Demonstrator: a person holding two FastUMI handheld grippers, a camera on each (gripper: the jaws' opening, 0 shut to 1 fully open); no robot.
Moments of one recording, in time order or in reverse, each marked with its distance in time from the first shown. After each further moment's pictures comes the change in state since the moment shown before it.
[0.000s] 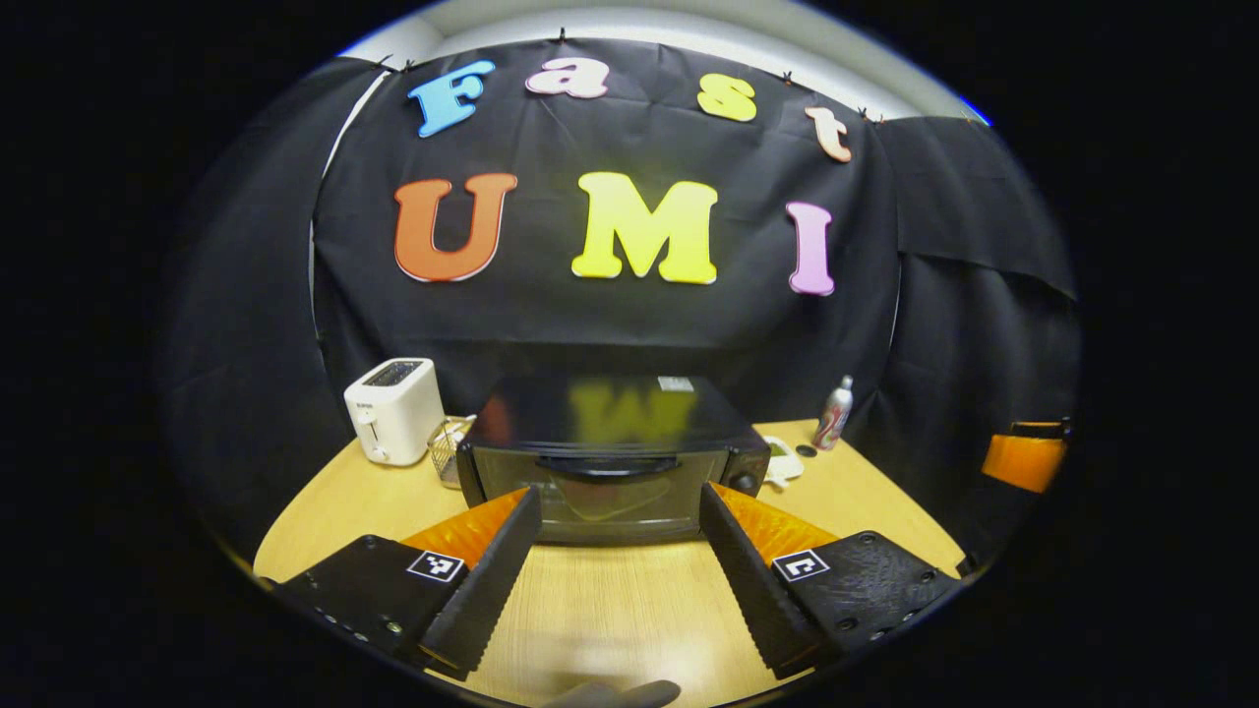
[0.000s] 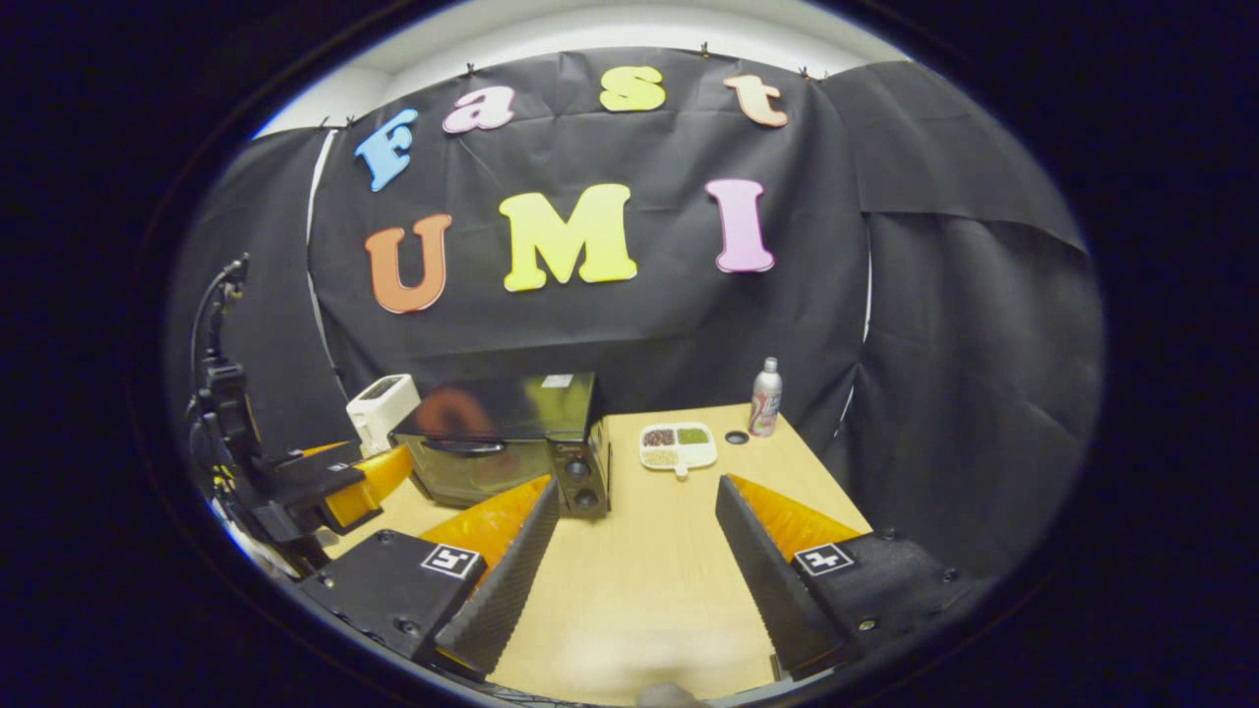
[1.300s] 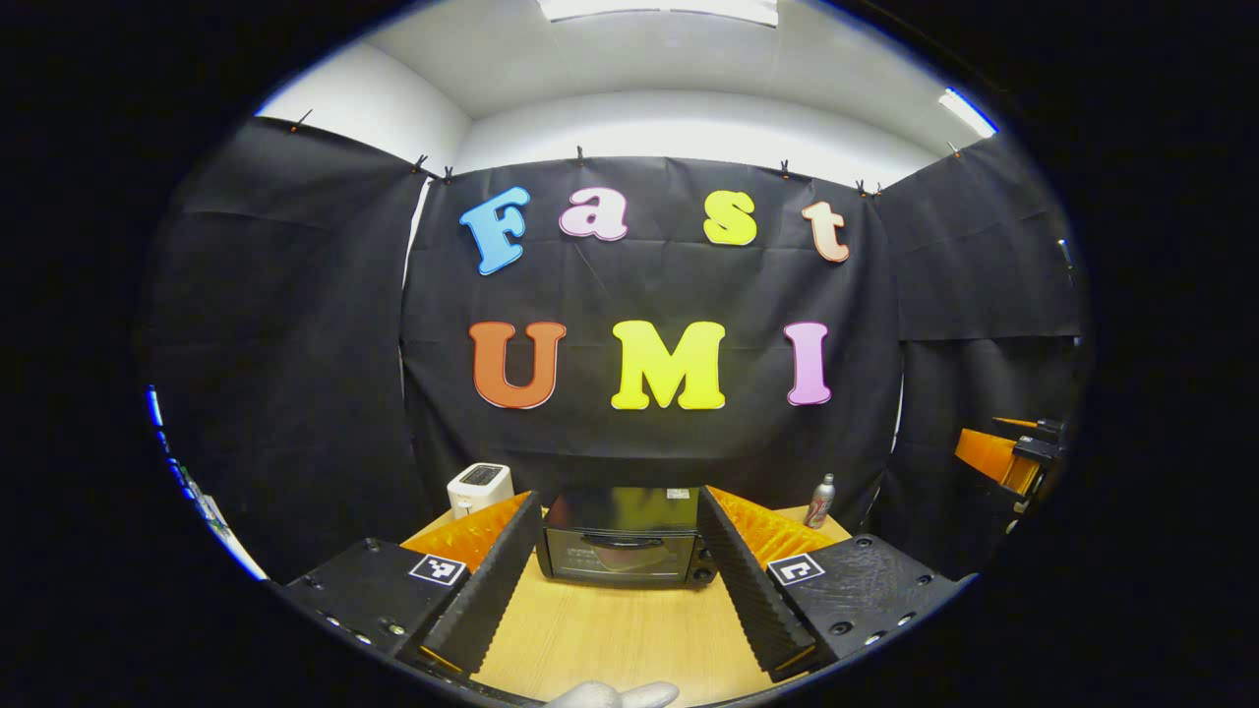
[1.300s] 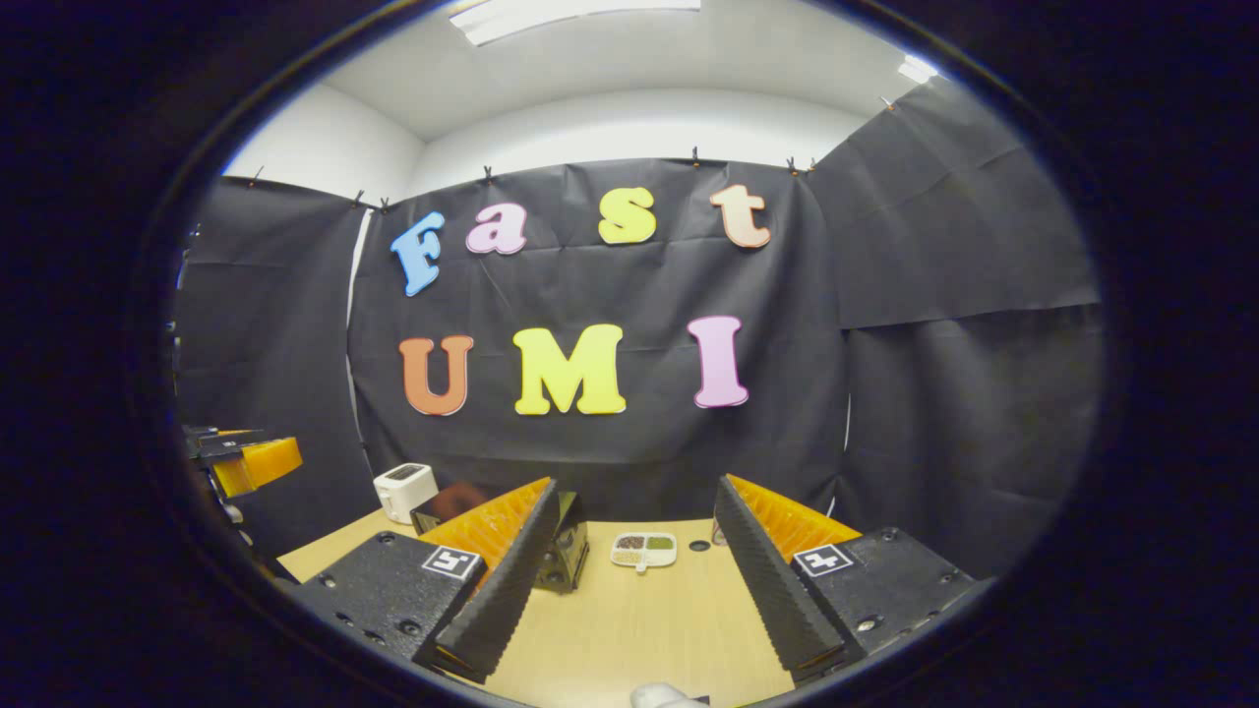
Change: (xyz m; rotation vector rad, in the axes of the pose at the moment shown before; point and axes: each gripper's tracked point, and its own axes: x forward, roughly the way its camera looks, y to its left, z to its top) left arm -0.185 -0.061 0.118 0.032 -0.233 0.175; right arm -0.125 -0.106 0.114 -0.045 -0.319 0.078
